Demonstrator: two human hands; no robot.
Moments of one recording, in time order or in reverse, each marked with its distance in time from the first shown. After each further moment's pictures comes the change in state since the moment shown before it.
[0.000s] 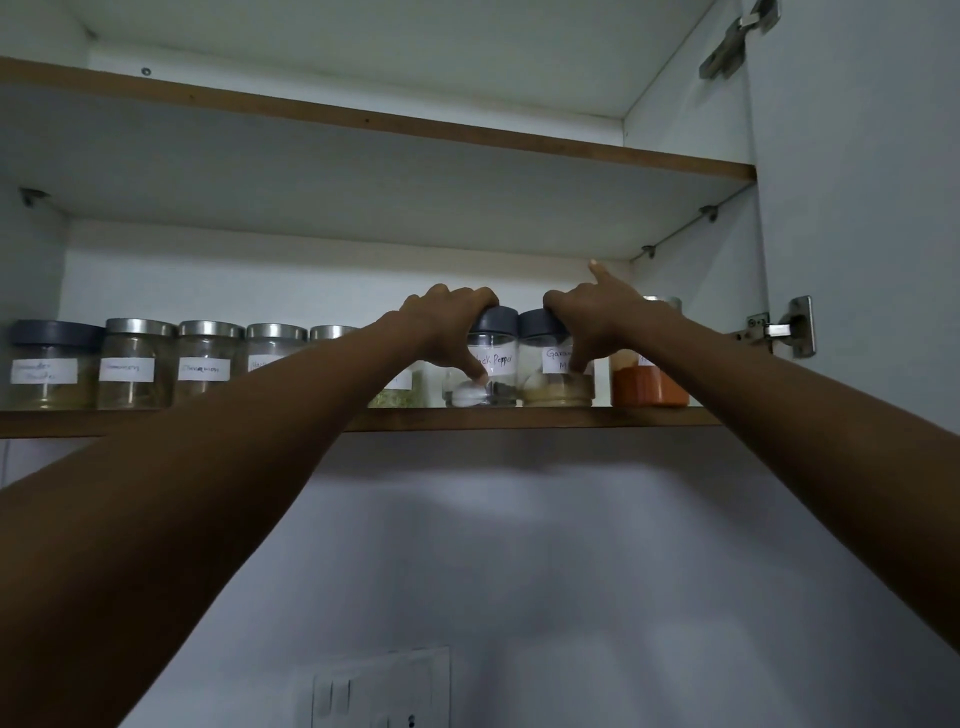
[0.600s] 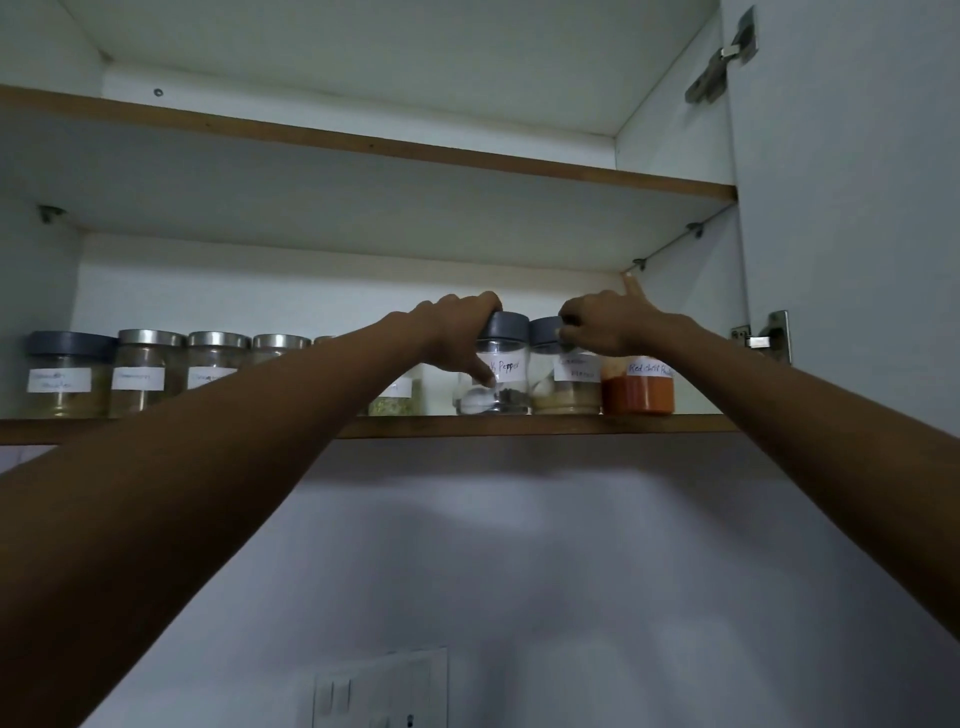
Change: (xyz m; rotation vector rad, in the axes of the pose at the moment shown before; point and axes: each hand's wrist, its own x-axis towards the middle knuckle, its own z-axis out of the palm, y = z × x) left_hand -0.013 0.018 -0.022 -0.038 -0.051 0.024; right_hand -0.021 0.015 -0.006 0.261 0.081 0.144
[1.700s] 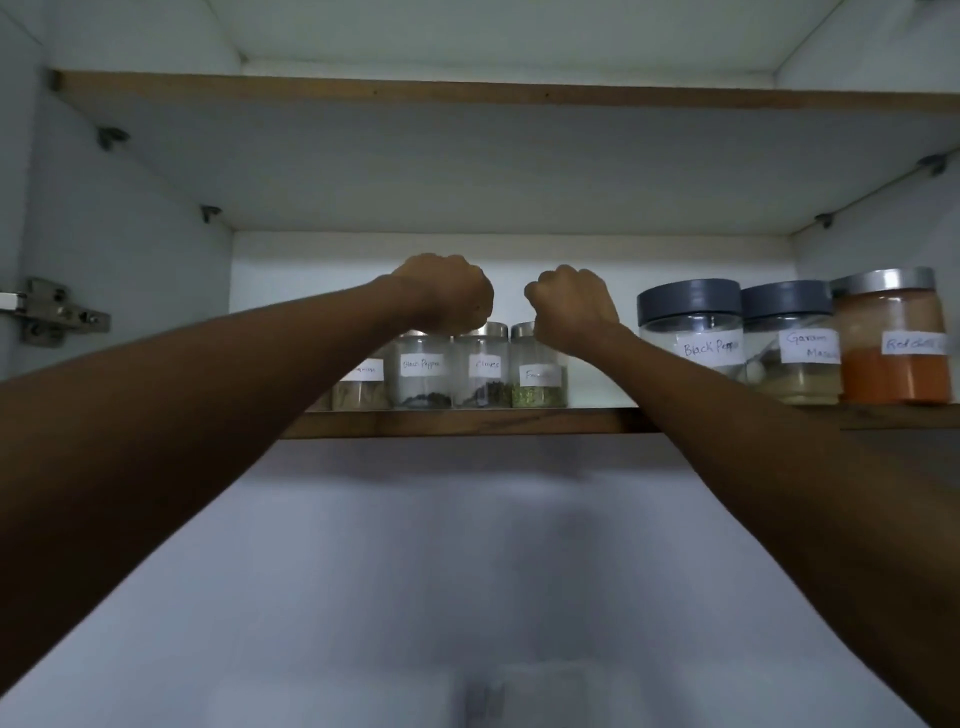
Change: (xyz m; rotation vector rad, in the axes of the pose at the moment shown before) left_hand -0.052 -0.163 -0.023 0.421 0.008 -0.062; right_hand 0.099 -0.201 0.038 -0.093 0.361 -0.130
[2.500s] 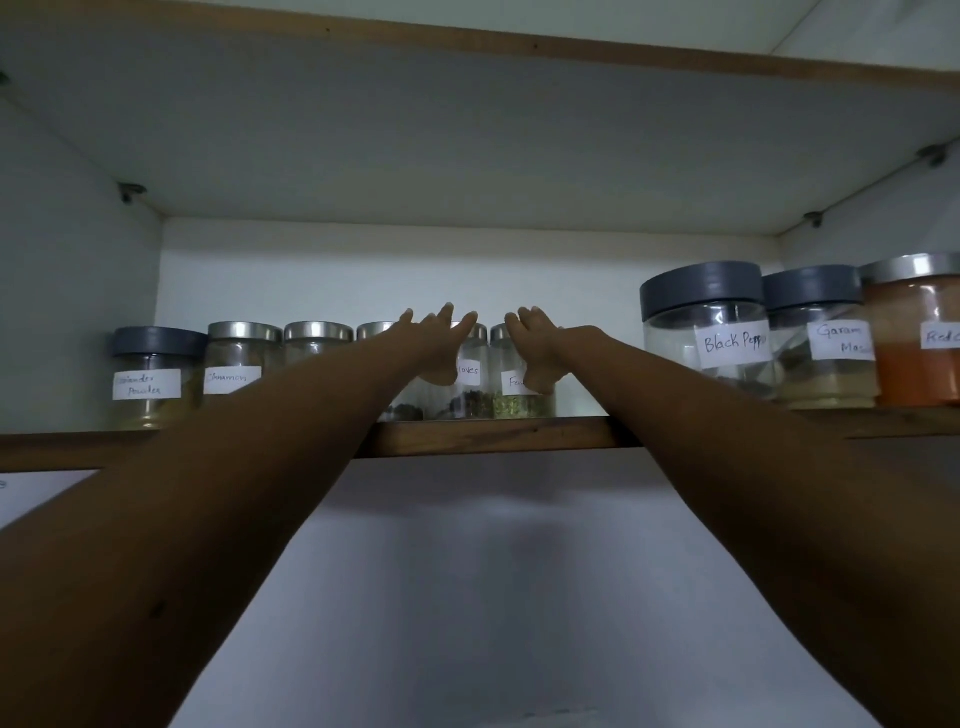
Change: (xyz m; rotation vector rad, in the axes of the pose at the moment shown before) left_hand 0.059 0.000 0.104 -0.080 -0.257 -0.126; right_hand 0.027 0.005 0.086 0.150 -0.515 0.049
